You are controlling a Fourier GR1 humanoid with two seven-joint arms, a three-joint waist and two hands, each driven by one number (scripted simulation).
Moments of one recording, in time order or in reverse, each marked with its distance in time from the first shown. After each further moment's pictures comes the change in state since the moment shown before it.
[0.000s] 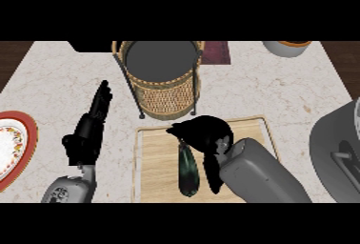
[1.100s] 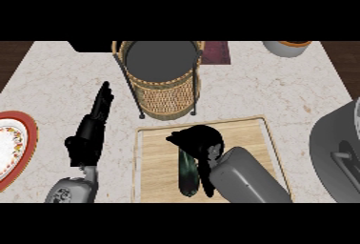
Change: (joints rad) left arm 0.011 -0.042 0.028 -0.001 -0.045 -0.031 -0.008; right arm 0.078 0.089 -0.009 0.130 0.216 -0.034 -0.139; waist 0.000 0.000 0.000
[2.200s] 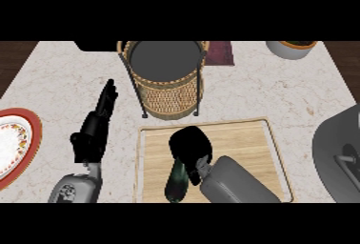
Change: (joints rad) left arm -0.027 -0.025 0.010 0.015 -0.019 -0.021 0.006; right arm -0.005 0.011 0.149 0.102 0.156 -0.372 0.054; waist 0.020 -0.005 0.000
